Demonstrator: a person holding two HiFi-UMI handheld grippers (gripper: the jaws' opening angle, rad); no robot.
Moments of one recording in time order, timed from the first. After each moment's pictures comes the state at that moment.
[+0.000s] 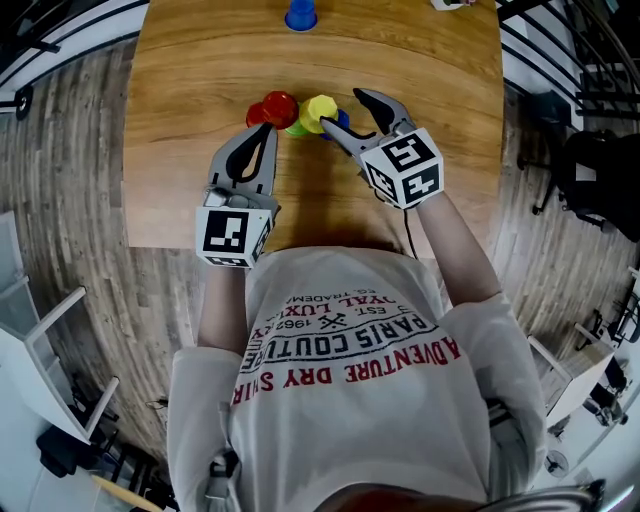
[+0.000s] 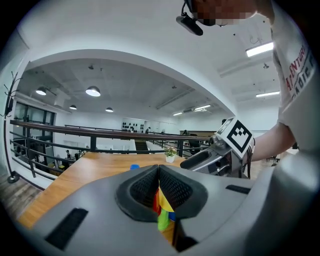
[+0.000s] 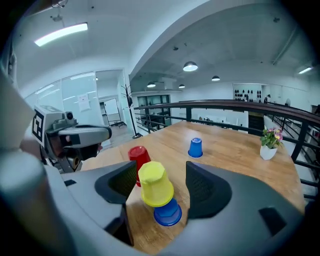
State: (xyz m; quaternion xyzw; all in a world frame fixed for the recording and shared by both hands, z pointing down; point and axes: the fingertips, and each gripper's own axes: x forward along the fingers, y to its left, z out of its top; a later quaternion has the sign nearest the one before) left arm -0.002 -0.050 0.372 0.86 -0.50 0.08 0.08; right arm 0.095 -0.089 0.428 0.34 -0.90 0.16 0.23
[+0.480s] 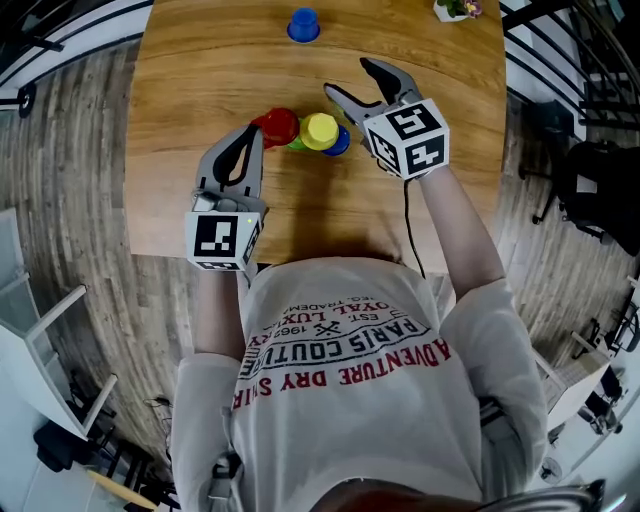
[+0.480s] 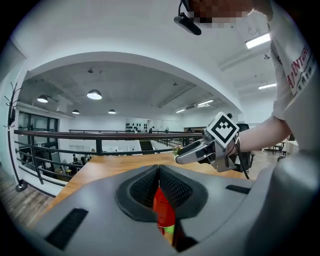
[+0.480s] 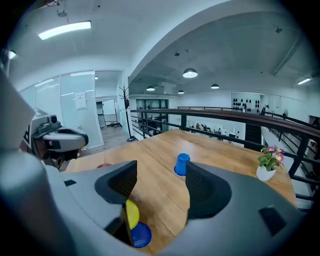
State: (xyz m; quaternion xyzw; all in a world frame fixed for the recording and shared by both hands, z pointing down) left arm -0.021 -0.078 0.366 0.85 -0.52 0.10 0.07; right arm 0.099 -0.173 0.407 0.36 -0.90 0.12 0.22
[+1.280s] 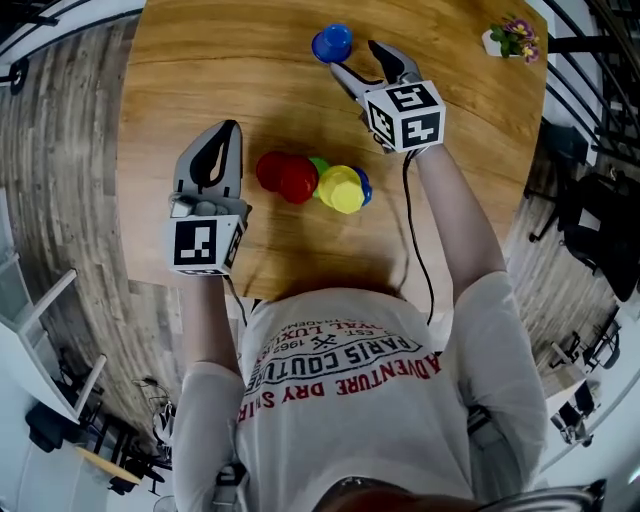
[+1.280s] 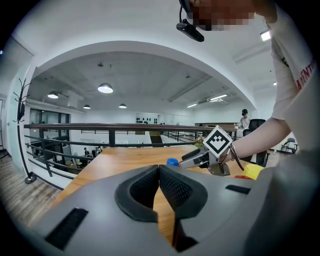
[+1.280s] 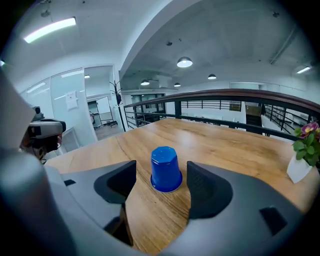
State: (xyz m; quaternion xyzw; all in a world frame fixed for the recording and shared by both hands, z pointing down) left arm -0.088 -0.175 0.420 0.81 -0.57 0.12 0.10; right arm 0.062 -0.313 0.512 0.36 -0.89 0.16 0.24
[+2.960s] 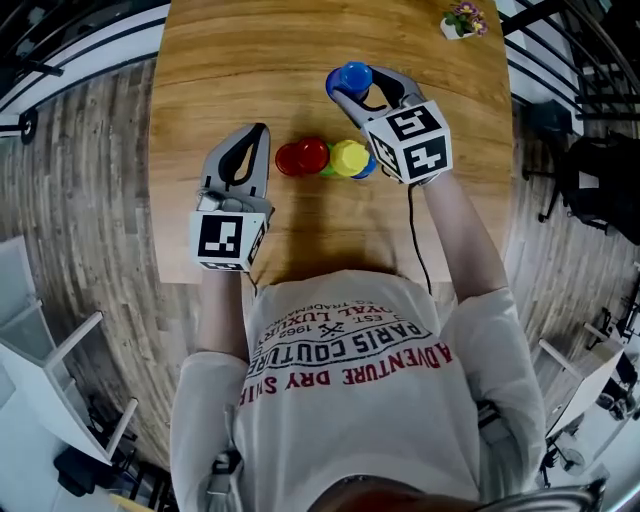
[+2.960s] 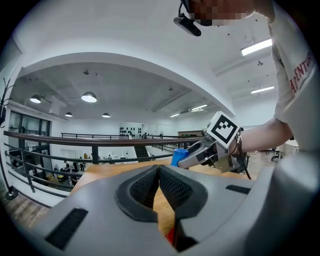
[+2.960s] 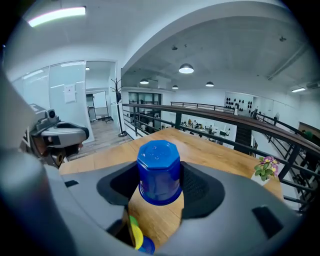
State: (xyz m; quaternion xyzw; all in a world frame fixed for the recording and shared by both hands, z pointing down) left arm -0.067 -0.128 0.343 0.87 -0.48 0.08 0.04; right arm 0.059 -0.207 0.388 0.41 -0.87 0.12 0.26
